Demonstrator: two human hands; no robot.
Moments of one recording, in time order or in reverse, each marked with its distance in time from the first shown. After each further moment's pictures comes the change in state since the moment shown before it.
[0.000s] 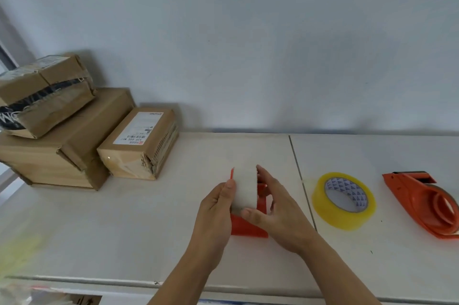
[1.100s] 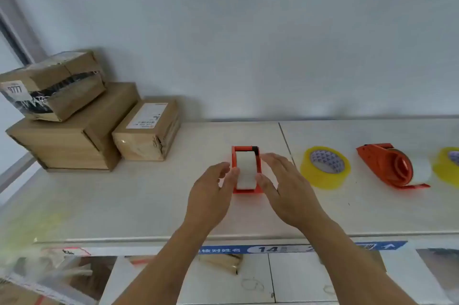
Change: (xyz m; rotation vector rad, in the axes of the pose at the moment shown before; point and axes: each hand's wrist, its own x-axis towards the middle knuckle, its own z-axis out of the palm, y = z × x) left_hand -0.029 -0.012 -0.041 0.707 0.019 0.292; right_hand -0.057 -0.028 0.007 -0.541 0.262 -0.170
